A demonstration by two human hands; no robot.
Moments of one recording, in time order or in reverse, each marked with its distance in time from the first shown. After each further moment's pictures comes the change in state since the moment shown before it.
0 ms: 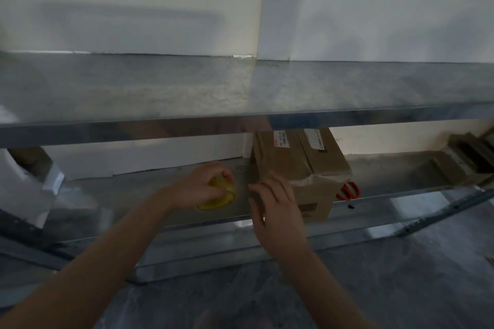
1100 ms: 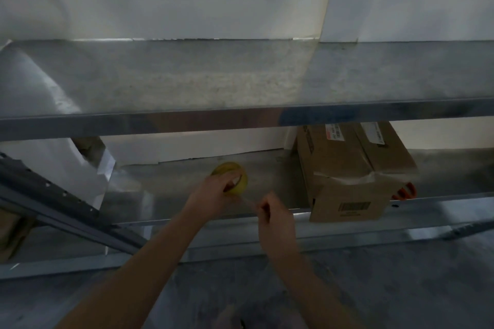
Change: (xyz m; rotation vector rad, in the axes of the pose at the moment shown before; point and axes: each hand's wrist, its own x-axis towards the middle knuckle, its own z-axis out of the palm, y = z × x) left_hand -0.033 -0.112 0.017 0.213 0.331 -0.054; right_hand -0.011 -0.054 0.115 0.402 -0.149 0.433
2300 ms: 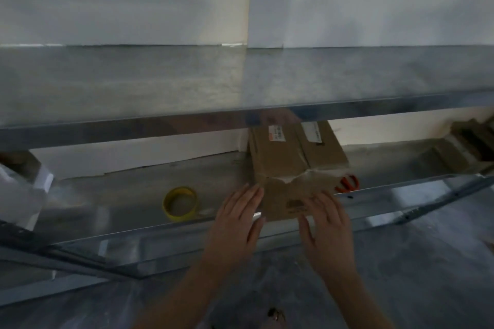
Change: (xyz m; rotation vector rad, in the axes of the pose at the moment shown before) left_hand -0.028 0.154 0.088 0.078 0.206 0.295; right_hand -0.027 0.080 -0.181 -0.518 0.324 -0.267
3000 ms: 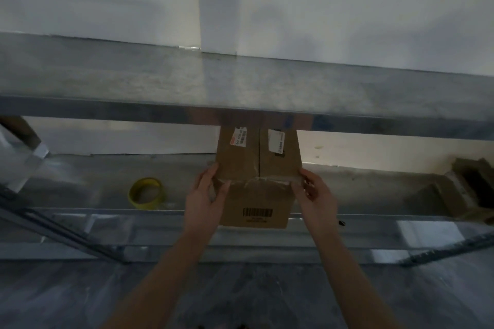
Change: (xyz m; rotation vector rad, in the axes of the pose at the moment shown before) left_hand 0.067 0.058 0.054 -0.330 0.325 -0.664; right_hand 0.098 0.122 -0.019 0.685 -0.264 0.467
